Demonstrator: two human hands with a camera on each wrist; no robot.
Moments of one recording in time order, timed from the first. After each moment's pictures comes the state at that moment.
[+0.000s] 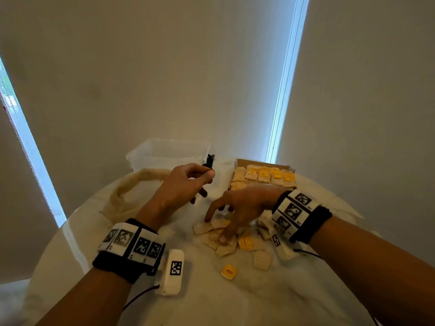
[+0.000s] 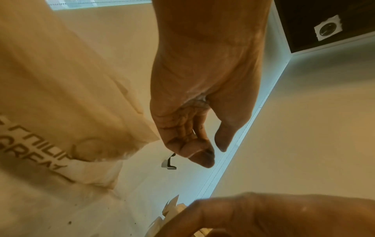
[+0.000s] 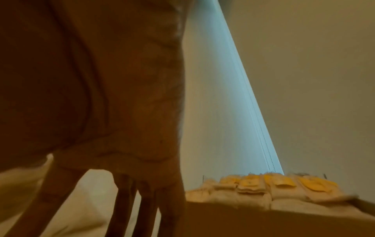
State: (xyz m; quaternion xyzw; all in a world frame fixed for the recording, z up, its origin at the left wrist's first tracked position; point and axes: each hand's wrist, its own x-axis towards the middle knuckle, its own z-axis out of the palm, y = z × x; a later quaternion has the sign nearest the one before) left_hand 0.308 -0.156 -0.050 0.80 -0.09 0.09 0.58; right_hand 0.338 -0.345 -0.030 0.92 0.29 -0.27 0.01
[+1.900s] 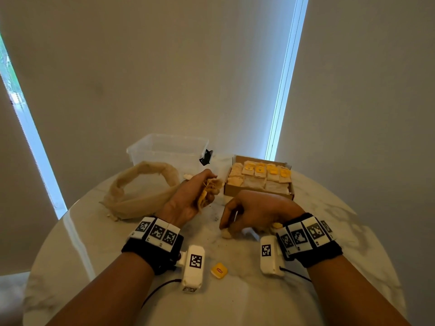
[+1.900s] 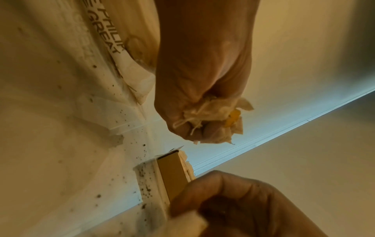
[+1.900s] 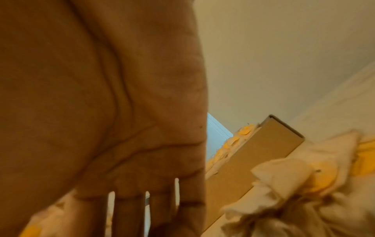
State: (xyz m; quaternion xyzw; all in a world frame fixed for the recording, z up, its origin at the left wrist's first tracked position) left_hand 0.324 -0.193 -0.083 0.53 0.00 -0.14 0.84; right_hand 0.304 -0.387 -0.051 0.90 0.31 -0.21 -0.20
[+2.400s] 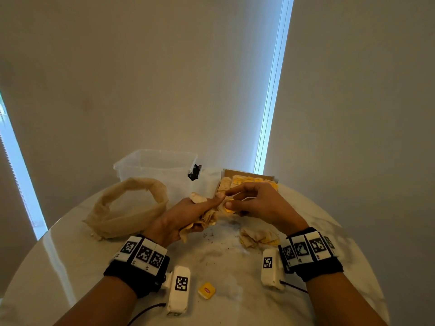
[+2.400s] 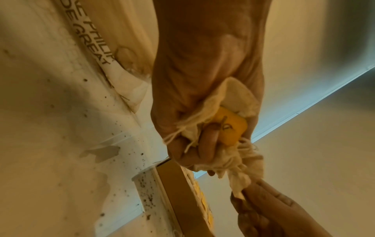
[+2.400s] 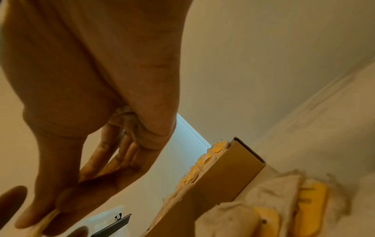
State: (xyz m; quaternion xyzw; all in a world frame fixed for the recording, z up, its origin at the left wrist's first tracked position) left_hand 0.307 -0.201 -0.080 0.72 -0.09 -0.12 0.68; right_hand 0.312 -0.430 -0.050 0.81 0.20 0.01 -0.54
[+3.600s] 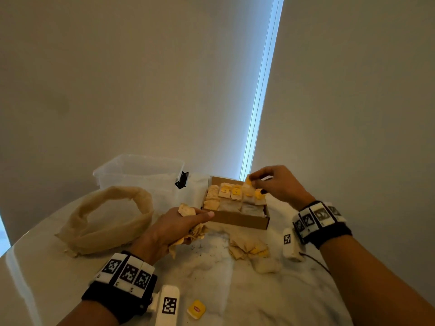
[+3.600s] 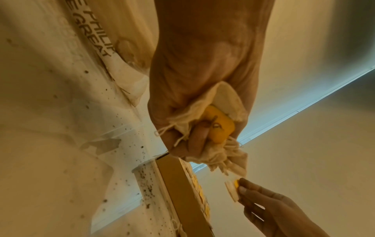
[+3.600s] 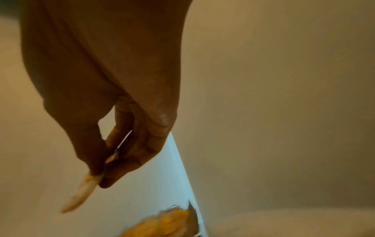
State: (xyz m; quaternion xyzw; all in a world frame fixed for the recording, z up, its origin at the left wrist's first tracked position) left_hand 0.315 -0.197 -0.089 0.74 -0.08 -0.07 0.66; right_hand 0.379 -0.497 -0.010 0.89 0.10 0.14 -0.43
